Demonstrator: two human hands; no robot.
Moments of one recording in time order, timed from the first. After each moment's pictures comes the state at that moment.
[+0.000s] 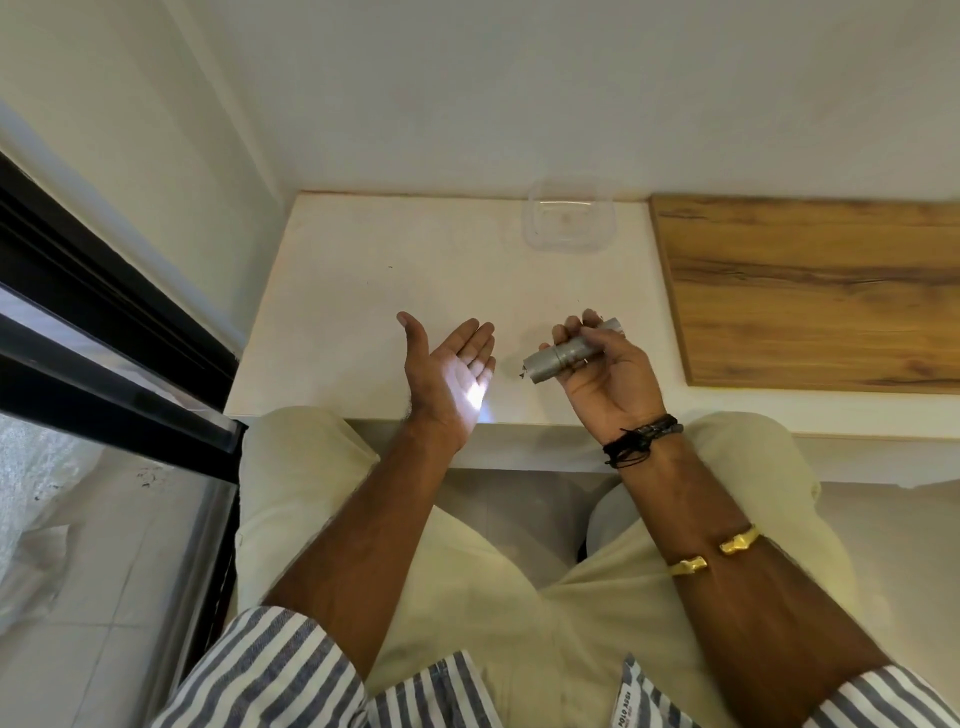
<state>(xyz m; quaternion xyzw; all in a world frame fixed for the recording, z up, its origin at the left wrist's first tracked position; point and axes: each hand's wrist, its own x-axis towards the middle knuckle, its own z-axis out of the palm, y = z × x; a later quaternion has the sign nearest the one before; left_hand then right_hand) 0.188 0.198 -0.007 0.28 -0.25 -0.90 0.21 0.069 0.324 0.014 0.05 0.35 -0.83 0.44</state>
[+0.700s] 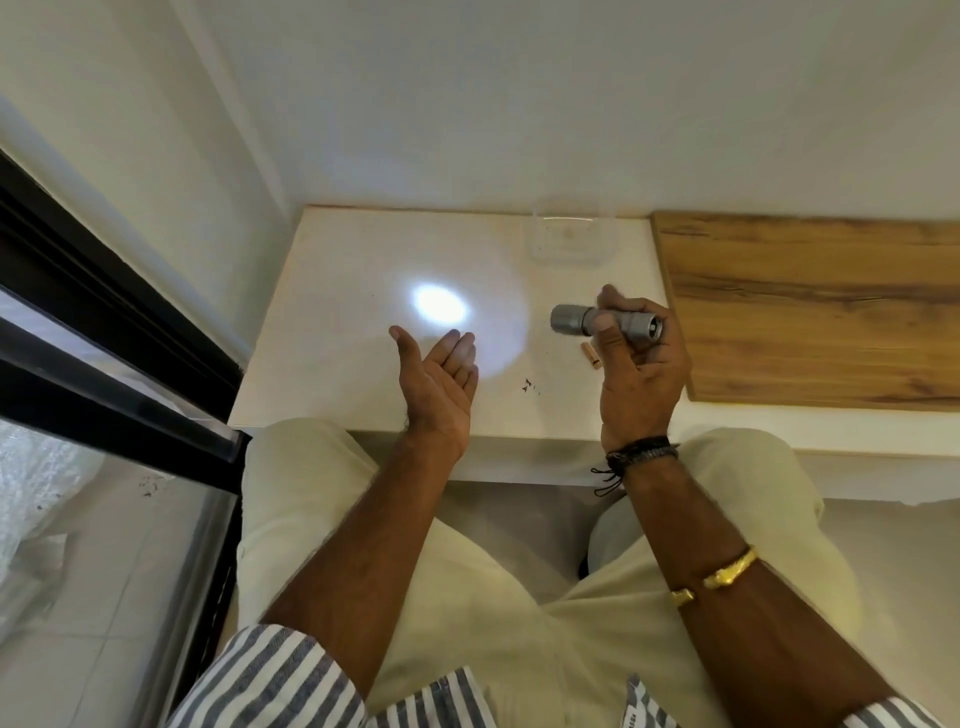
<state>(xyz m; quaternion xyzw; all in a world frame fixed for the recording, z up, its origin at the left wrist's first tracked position) 0.191 0.191 -0.011 0.36 -0.29 -0.84 0.29 0.077 0.325 0.027 -0.17 0.60 -0.78 0.07</state>
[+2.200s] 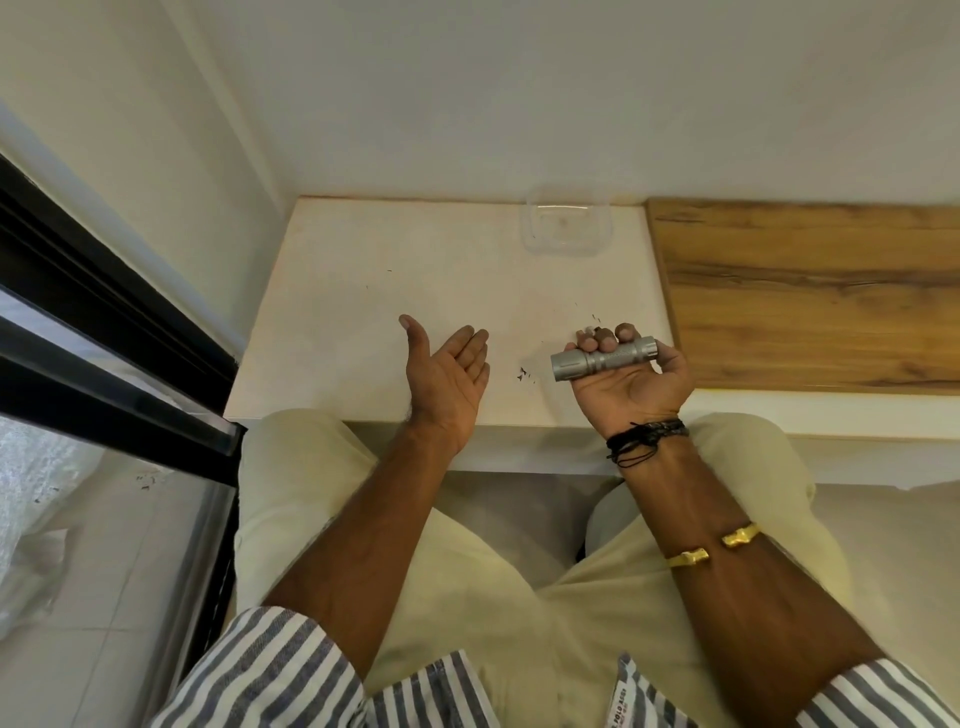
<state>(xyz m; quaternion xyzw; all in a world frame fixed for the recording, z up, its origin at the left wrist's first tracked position) 0.189 0.201 -0.009 0.32 -0.29 -0.88 0.22 0.059 0.333 0.006 0.12 0.18 -0.90 0.39</state>
